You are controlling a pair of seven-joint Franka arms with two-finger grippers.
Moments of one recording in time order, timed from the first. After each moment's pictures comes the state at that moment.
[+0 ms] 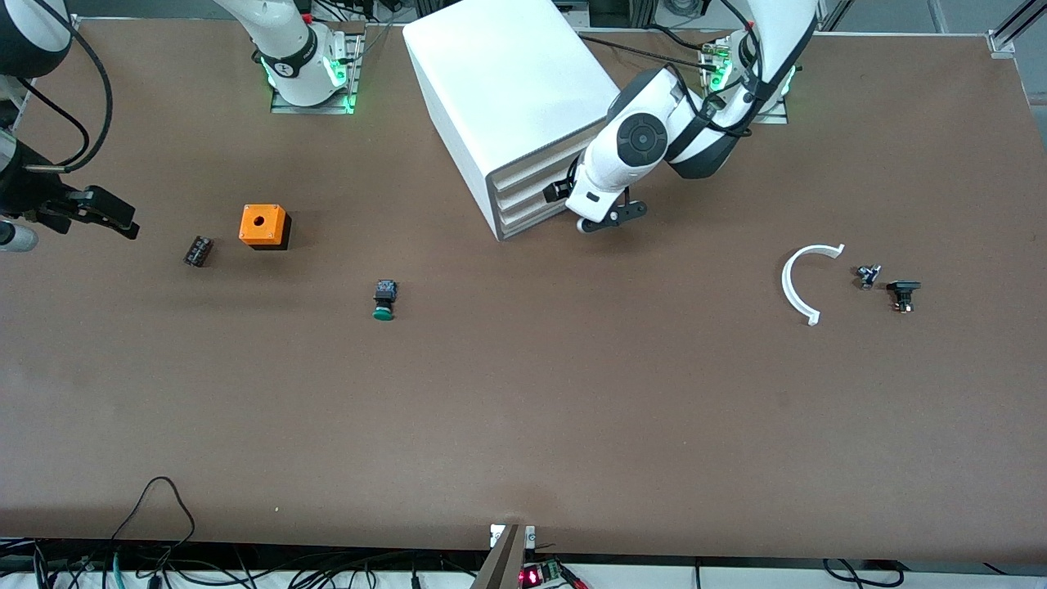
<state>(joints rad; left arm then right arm) -0.13 0.33 -0.62 -2.13 -0.24 2.29 -0.97 0.09 0.01 -0.15 -1.73 -0.04 1.77 0.02</state>
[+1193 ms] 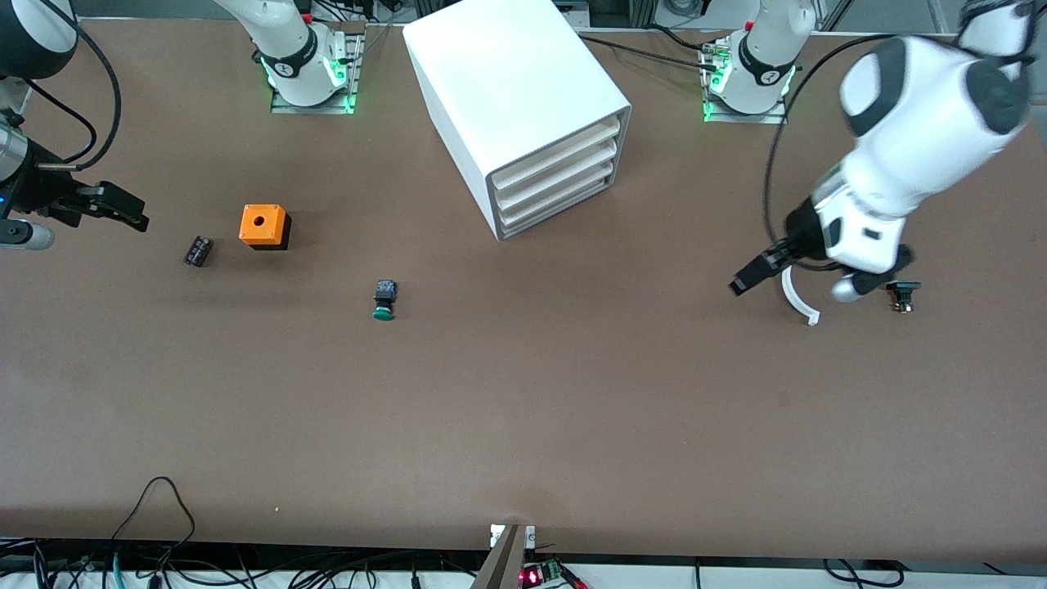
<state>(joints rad) 0.05 0.04 -0.22 -1.86 -0.24 2.05 -0.58 0.10 0.01 -0.14 -1.73 -0.04 1.72 0.01</state>
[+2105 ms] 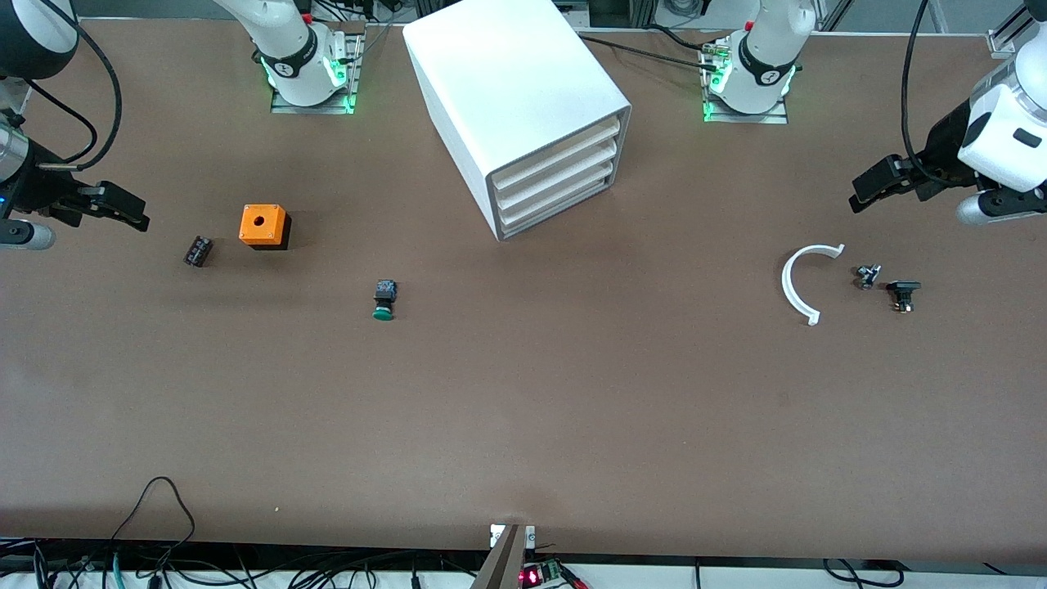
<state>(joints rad) 0.04 -0.03 -0.11 -1.62 -0.05 1.58 -0.29 0.10 0.01 -0.14 -1.73 -0.04 1.72 0.01</state>
